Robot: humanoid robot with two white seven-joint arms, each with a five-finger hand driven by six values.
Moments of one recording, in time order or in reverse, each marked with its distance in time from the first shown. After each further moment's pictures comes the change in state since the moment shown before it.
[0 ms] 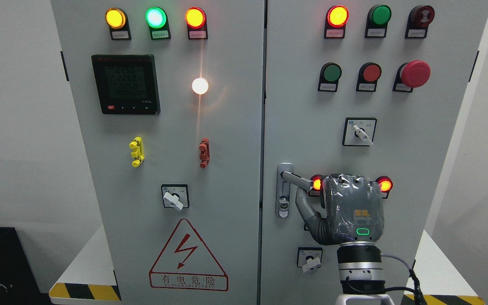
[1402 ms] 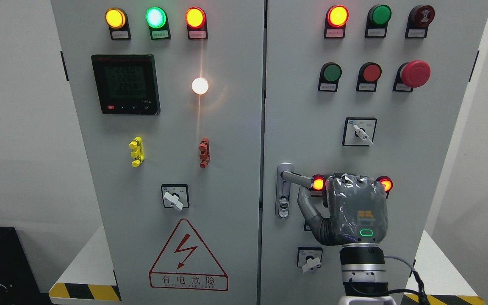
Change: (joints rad) left arm 0.000 0.000 0.000 0.000 0.000 0.000 0.000; right arm 0.034 -0.002 -0.007 -0.036 -0.006 -0.011 -0.013
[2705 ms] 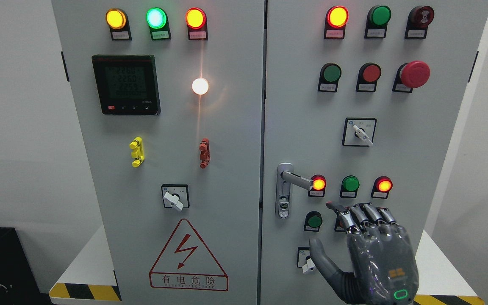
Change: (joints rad) left arm 0.000 0.000 0.000 0.000 0.000 0.000 0.000; right arm 0.251 -0.003 -0.185 -0.195 -0.123 -0.418 -0.115
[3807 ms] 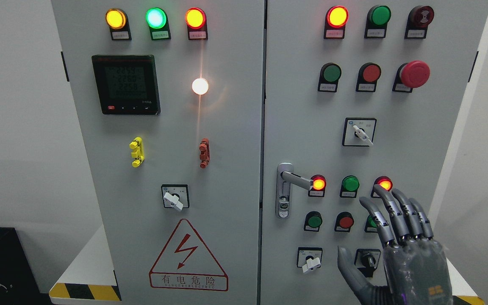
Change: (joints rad) left arm 0.000 0.000 0.000 0.000 0.000 0.000 0.000; right arm 0.061 0.009 -0.092 -0.028 -0.151 -0.082 -0.011
